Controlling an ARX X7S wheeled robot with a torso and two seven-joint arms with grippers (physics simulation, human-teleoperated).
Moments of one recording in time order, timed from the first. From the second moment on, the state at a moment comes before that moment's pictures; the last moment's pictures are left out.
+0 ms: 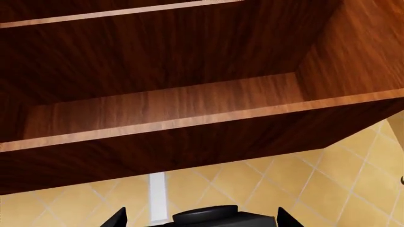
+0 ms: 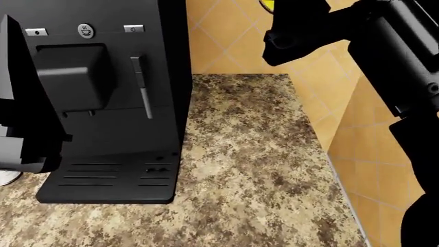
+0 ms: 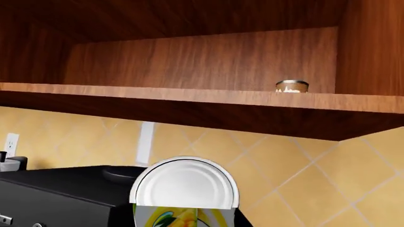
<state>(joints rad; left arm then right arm) -1.02 -1.48 0.92 1.05 -0.90 0.13 -1.10 1.29 0.42 0.01 -0.69 1.52 1.24 0.82</state>
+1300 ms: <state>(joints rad) -1.10 -1.47 1.06 1.03 -0.86 0.16 -1.11 1.81 0.23 -0.20 -0.26 1.11 0.92 0.68</state>
